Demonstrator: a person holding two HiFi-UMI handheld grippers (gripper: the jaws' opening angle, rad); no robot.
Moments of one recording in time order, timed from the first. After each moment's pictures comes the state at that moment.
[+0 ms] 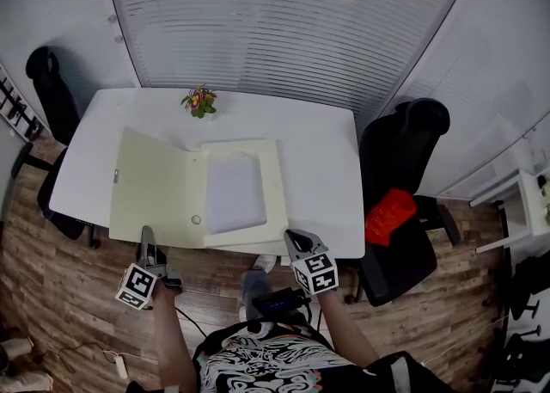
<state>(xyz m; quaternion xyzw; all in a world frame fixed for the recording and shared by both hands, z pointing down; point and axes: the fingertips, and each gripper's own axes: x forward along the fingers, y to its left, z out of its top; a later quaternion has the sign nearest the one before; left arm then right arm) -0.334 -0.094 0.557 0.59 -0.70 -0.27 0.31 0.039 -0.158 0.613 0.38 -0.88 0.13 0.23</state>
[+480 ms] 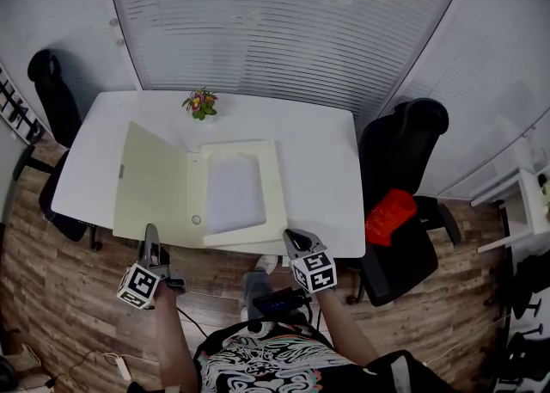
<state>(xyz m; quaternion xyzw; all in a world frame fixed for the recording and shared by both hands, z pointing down) -0.321 -0.098 0.539 0.62 -0.68 -0.27 0.29 0.035 -0.157 0.613 0.39 -0.88 0.14 0.23</state>
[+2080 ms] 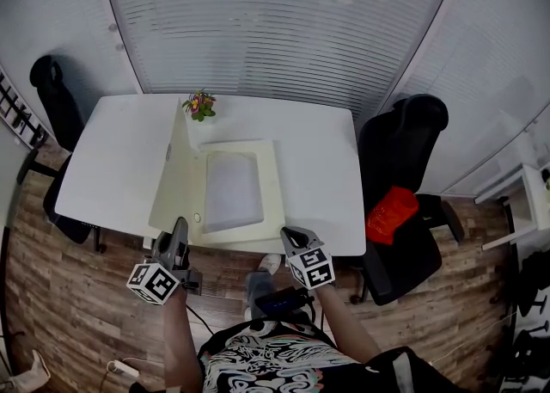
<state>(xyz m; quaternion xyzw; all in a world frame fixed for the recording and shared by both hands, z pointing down) -0.219 -0.121 0.489 0.76 -0.56 -0.20 0.24 0.031 -0.158 0.614 0.37 -0.89 0.12 0.24</state>
